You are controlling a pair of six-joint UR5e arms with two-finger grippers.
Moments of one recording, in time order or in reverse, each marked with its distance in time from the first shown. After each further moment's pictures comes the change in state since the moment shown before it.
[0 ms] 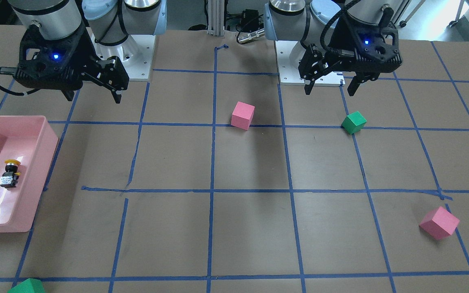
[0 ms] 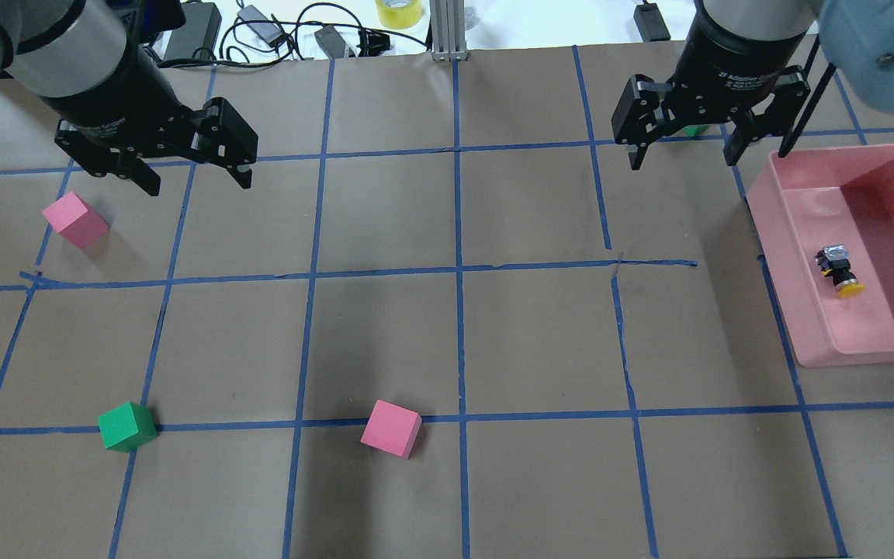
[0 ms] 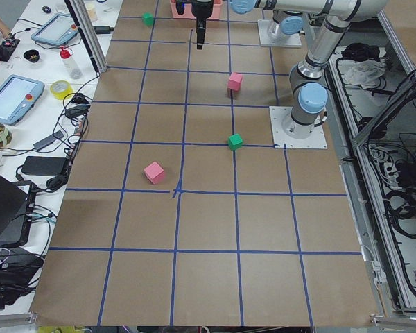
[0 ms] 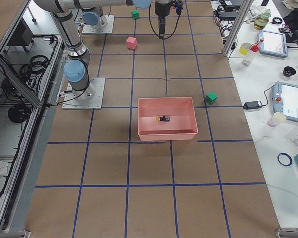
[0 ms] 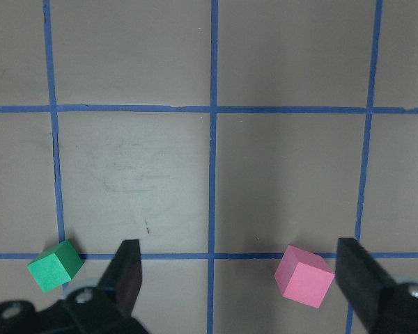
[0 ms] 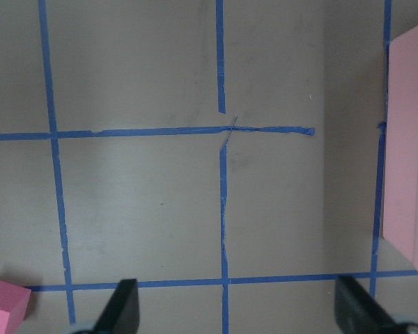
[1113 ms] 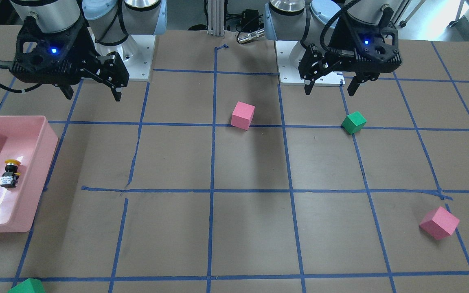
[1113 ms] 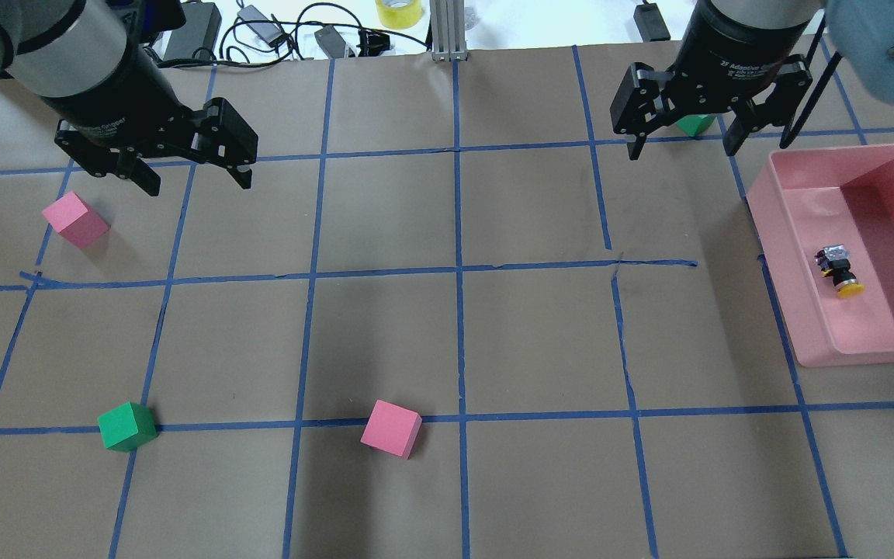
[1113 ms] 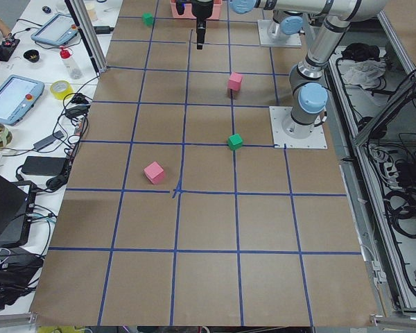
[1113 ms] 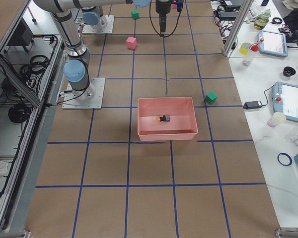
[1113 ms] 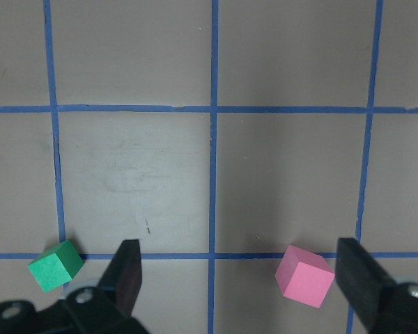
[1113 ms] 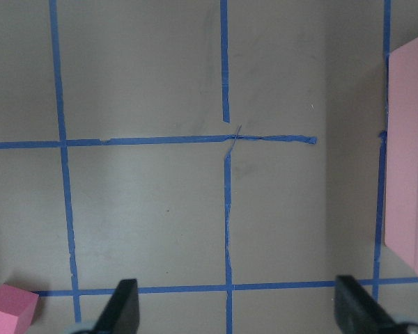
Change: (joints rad) left arm 0.000 0.000 0.000 0.000 0.001 0.000; right arm 0.004 -0.002 -0.017 -0.007 0.008 0.001
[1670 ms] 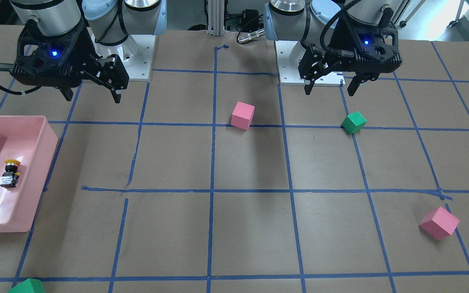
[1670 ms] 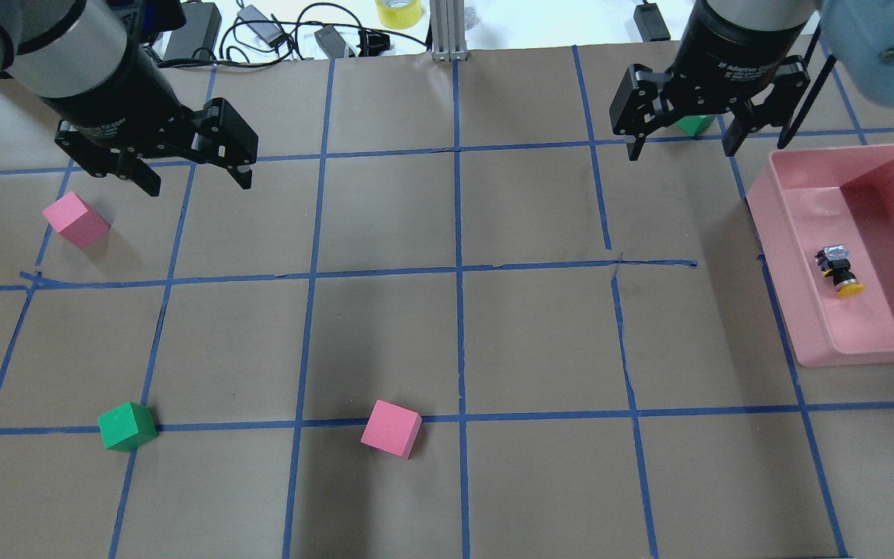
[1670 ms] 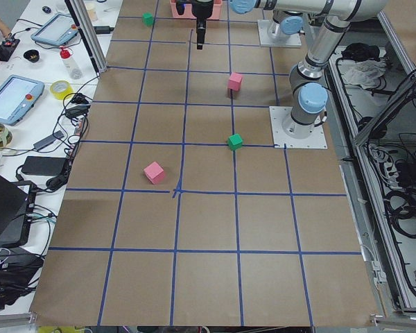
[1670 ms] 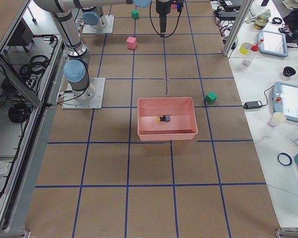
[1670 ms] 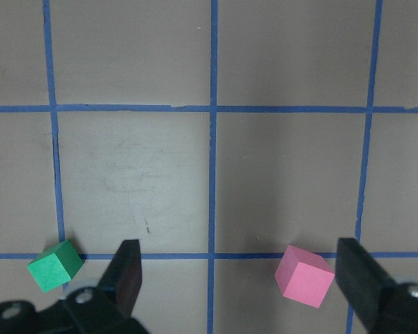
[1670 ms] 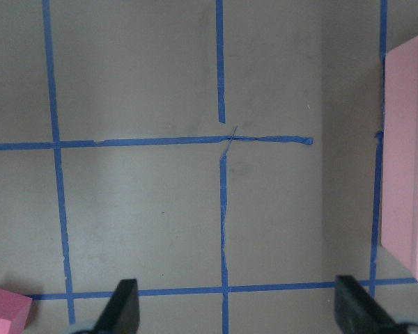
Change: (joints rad) left arm 0.001 0.000 0.000 0.000 -0.001 0.000; right arm -0.003 0.005 0.009 -0.009 -0.014 0.002
